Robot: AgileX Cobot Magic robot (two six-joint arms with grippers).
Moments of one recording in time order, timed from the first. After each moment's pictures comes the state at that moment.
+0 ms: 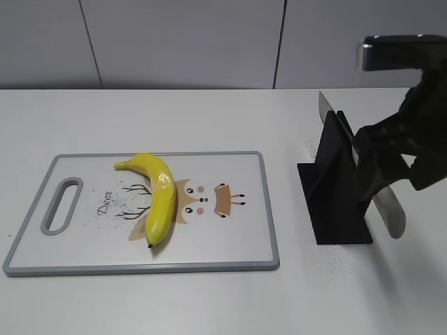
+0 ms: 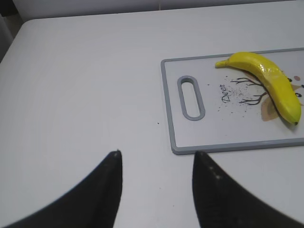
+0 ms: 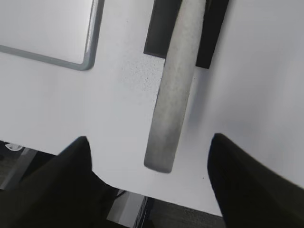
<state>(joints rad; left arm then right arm) -0.04 0.00 -0.49 -0.09 1.10 0.17 0.42 1.45 -1.06 0.09 1.07 0.21</state>
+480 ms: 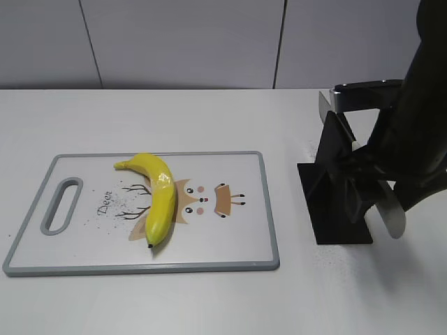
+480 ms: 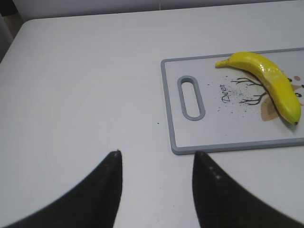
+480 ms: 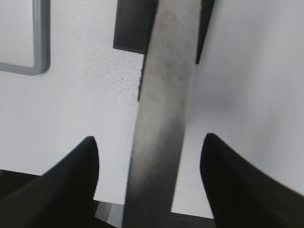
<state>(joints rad) -0.04 0.00 -0.49 -0.09 1.10 0.17 0.42 1.62 -1.06 0.06 1.04 0.27</state>
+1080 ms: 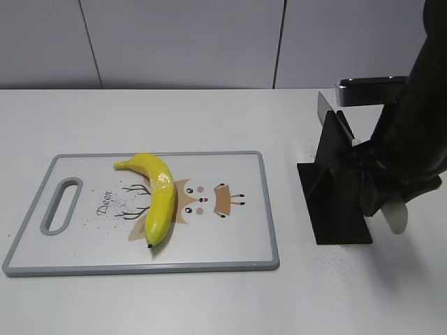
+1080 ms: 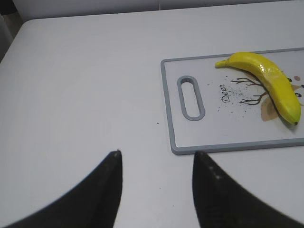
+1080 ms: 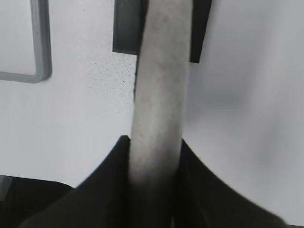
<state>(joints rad) -0.04 0.00 -0.49 -0.09 1.10 0.17 0.42 1.60 -1.06 0.07 1.04 0.30</state>
